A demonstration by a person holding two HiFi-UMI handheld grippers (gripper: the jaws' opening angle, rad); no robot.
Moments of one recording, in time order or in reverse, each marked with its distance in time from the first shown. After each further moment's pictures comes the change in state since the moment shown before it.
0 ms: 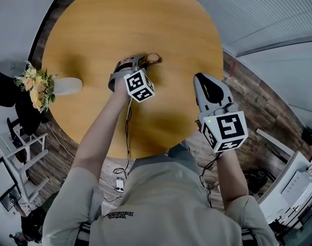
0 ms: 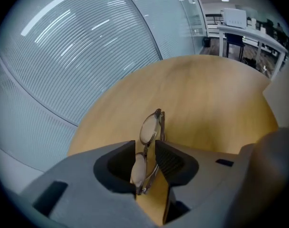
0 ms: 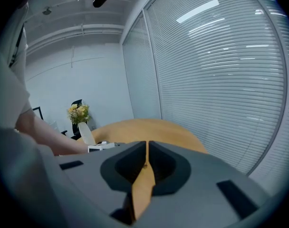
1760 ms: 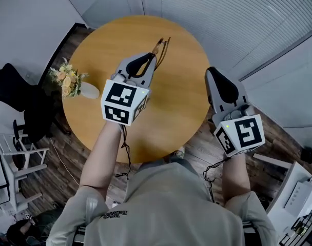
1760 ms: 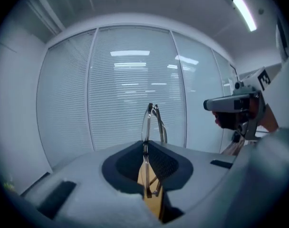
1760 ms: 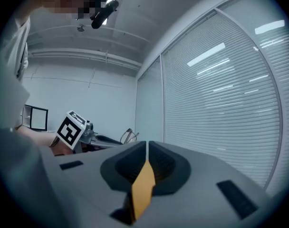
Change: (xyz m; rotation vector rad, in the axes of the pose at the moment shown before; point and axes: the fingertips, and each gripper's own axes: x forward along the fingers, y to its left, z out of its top) left arm -0.343 0.126 0.157 -0.659 -0.721 0.194; right arm -0.139 0.039 0.172 -0.177 -0.420 0.018
